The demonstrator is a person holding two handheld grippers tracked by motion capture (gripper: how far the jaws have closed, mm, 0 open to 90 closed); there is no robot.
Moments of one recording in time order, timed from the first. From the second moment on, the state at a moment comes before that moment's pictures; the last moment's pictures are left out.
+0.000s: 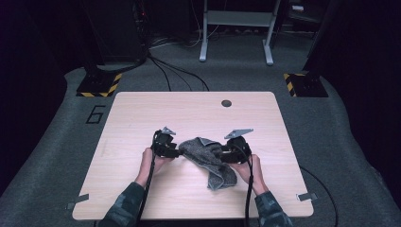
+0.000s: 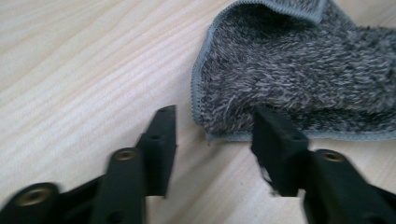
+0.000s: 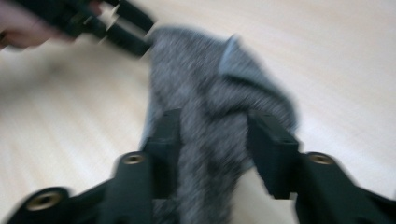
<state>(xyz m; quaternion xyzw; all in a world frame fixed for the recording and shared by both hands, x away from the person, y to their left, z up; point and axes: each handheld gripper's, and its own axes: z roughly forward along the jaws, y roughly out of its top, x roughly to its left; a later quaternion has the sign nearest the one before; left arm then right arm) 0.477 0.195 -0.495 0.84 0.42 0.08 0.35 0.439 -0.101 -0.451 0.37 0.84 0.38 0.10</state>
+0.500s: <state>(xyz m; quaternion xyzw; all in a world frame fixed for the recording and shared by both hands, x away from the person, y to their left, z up) 0.483 0.189 -0.504 0.84 0.42 0.09 0.33 0.507 -0.042 -0.482 0.34 0.88 0.29 0.14</state>
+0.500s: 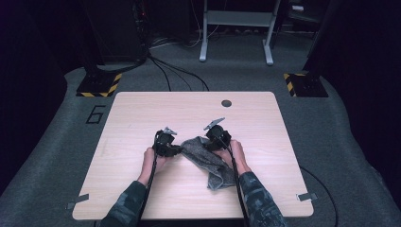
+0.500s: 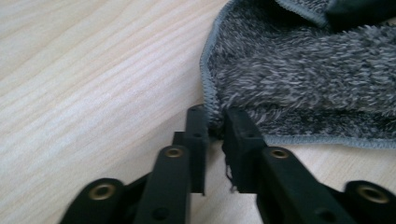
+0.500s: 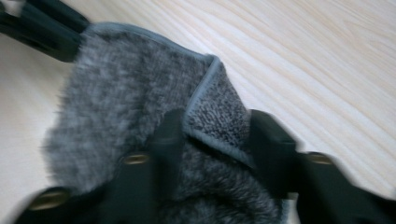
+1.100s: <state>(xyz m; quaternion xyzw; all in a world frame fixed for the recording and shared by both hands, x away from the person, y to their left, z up) 0.490 0.214 -0.490 0.82 0.44 0.09 0.36 0.488 -0.098 -0.474 0.41 0.83 0.35 0.13</state>
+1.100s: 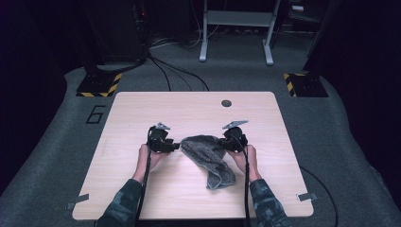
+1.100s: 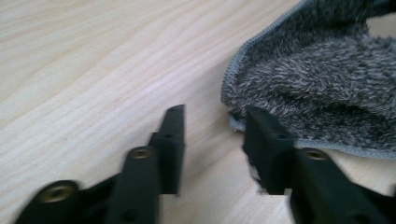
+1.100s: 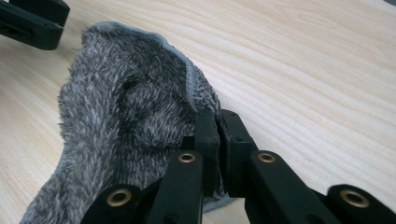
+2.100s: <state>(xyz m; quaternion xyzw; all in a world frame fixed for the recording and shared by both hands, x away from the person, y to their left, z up) 0.493 0.198 -0.500 0.84 0.41 0.10 0.35 0.507 -0.085 -0.481 0.42 0.83 0.33 0.17</state>
